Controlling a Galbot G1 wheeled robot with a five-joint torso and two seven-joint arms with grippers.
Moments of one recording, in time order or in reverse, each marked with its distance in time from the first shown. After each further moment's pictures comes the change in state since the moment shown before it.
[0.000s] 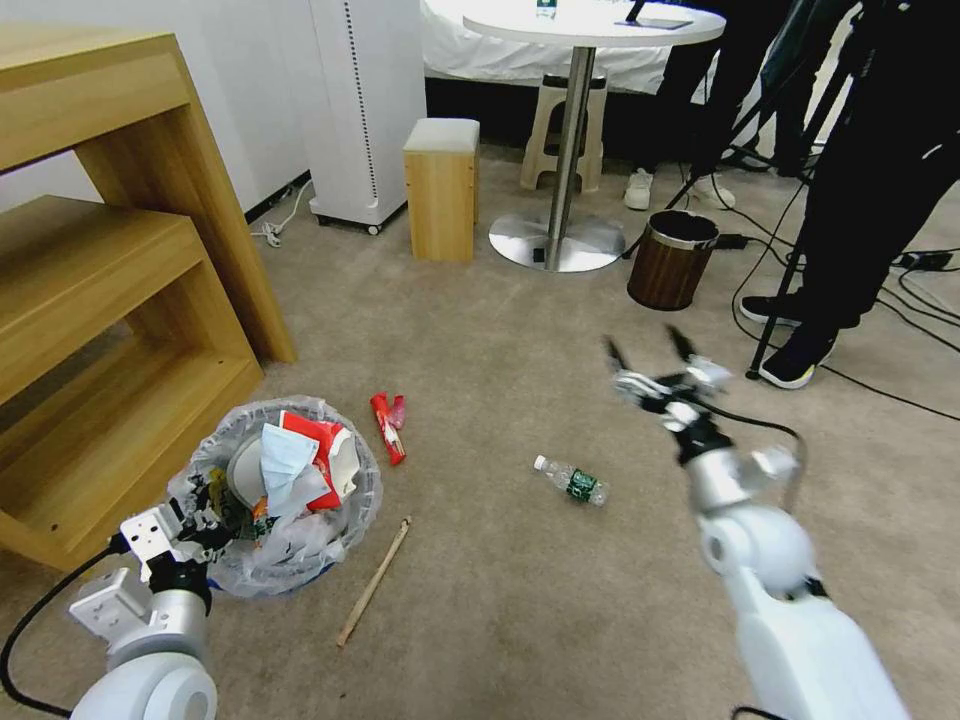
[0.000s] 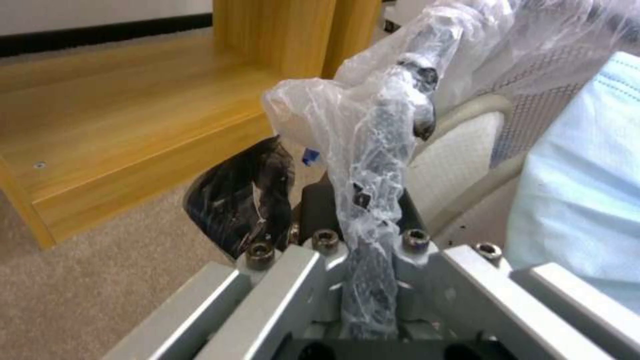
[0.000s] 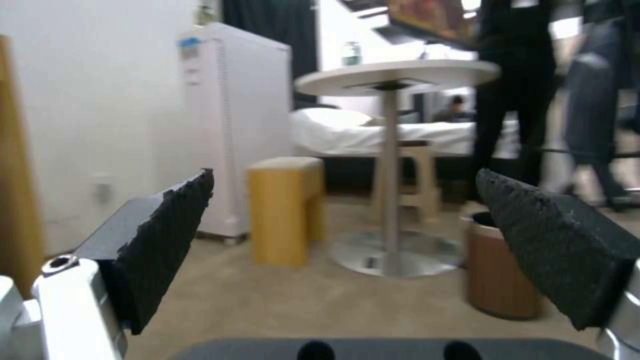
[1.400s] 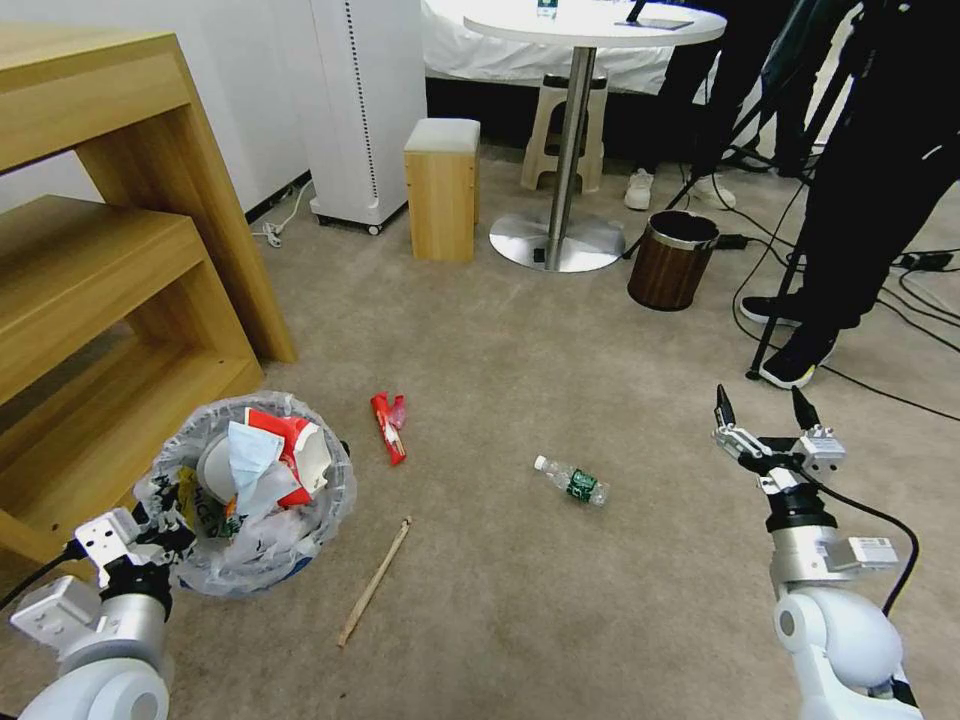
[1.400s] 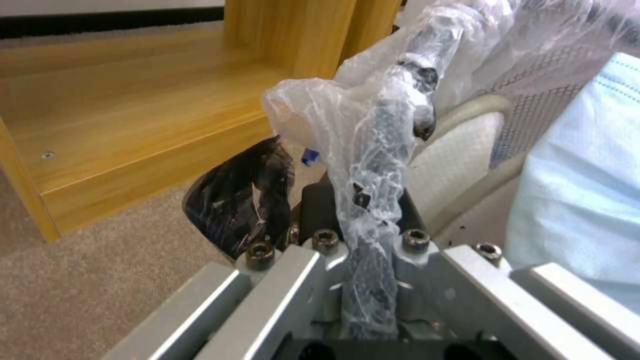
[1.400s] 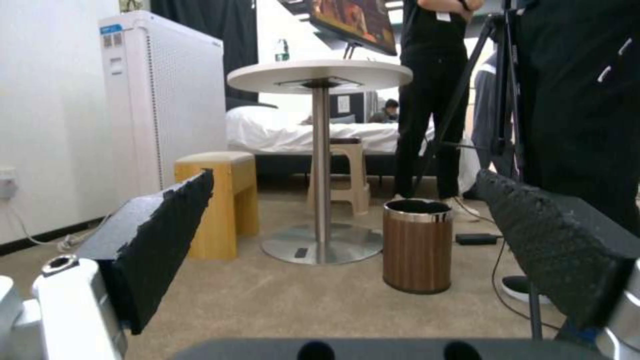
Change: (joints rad) left arm 0.005 0.010 -0.109 0.044 -0.099 -0.008 0.078; right arm -0.108 0.071 0.117 -0.009 -0.035 0.094 -0.004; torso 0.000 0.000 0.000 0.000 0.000
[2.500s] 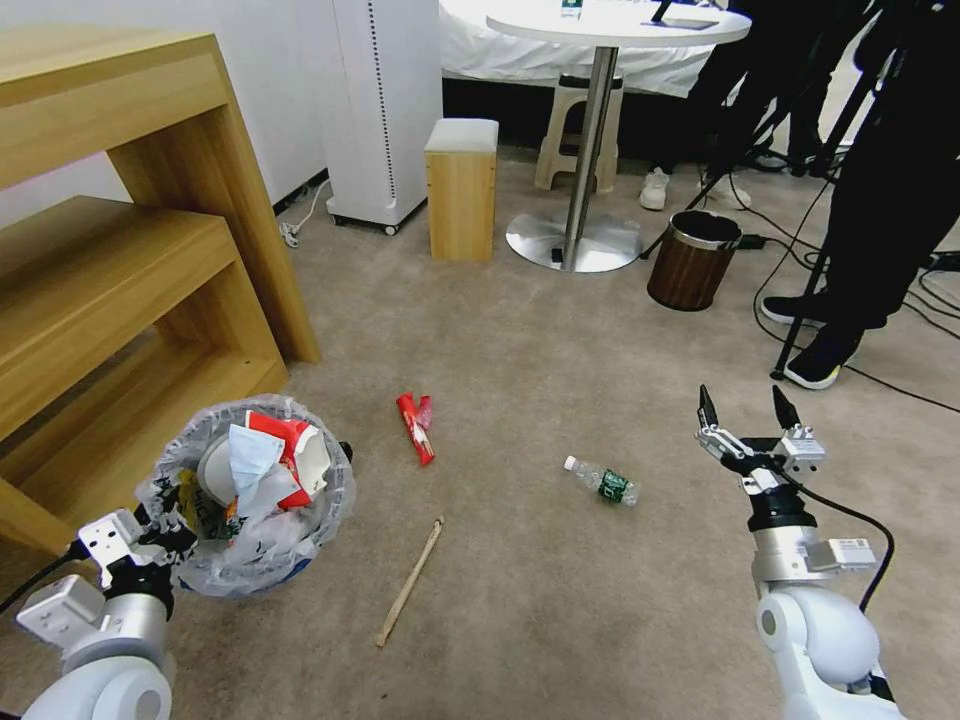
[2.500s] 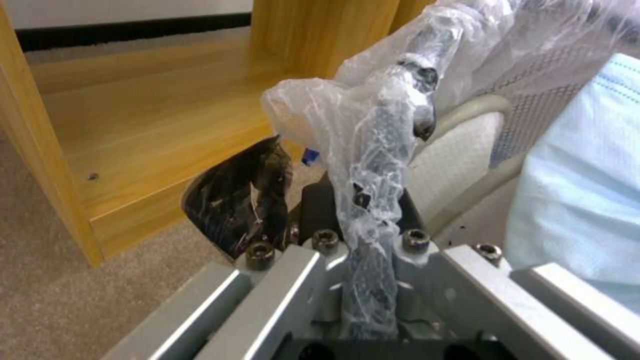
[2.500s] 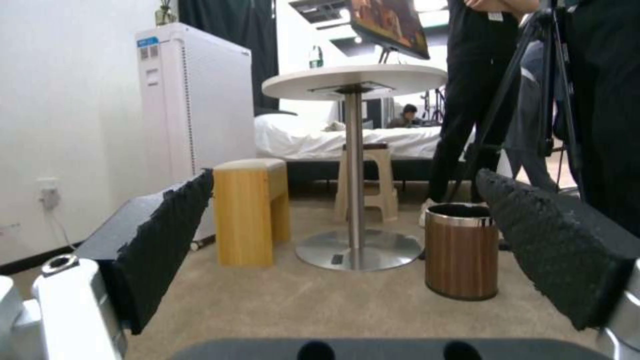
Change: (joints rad) left arm -0.006 0.005 0.001 0.012 0.005 -0.001 -0.005; right arm 0.007 0.013 -0.044 -0.006 -0.003 0.030 -0.003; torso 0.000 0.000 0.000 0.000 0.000
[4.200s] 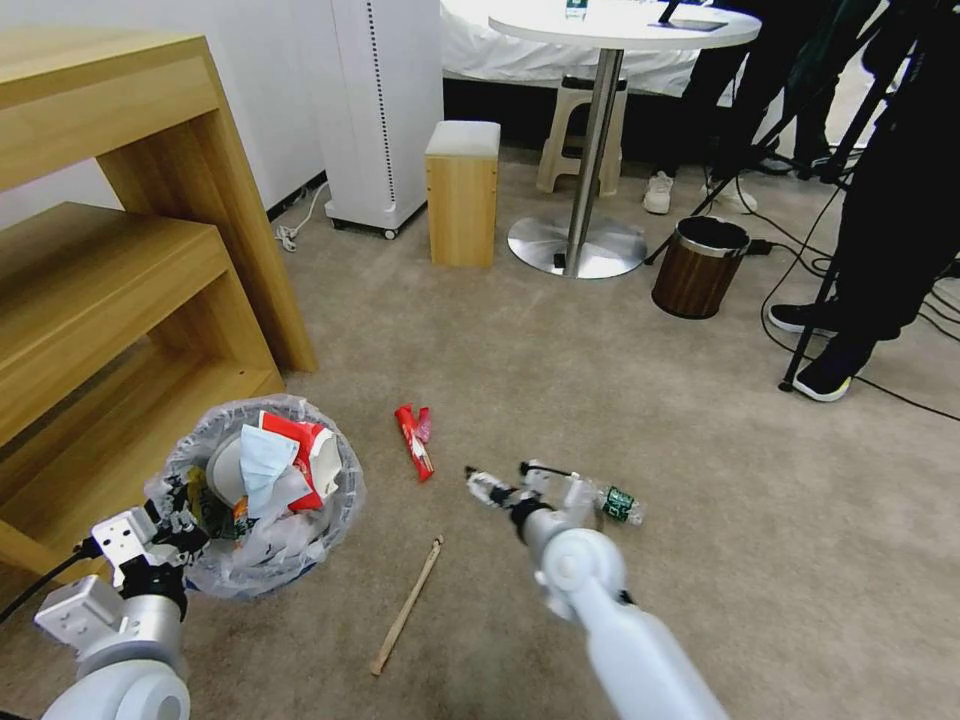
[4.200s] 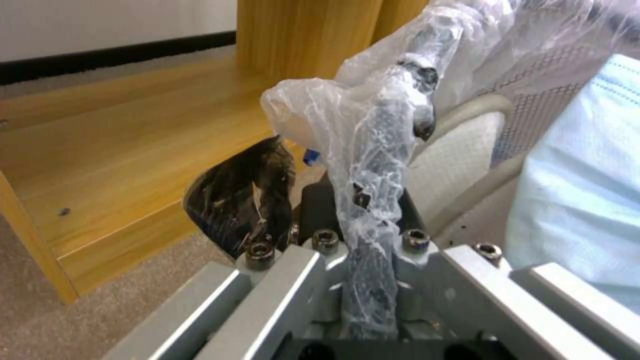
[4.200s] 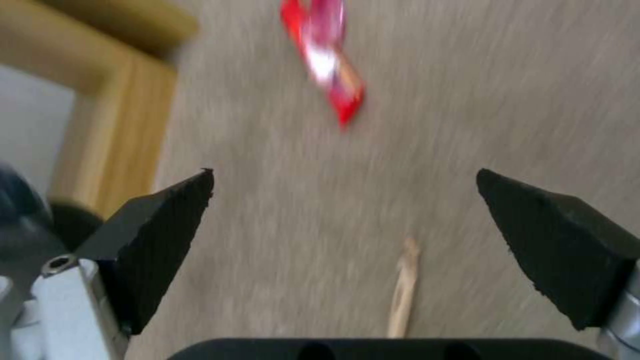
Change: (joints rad) left arm 0.013 -0.046 0.048 -0.058 0.109 0.004 -0.013; right arm 0.339 0.161 -0.679 -0.325 0.616 -0.714 0.597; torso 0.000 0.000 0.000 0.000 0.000
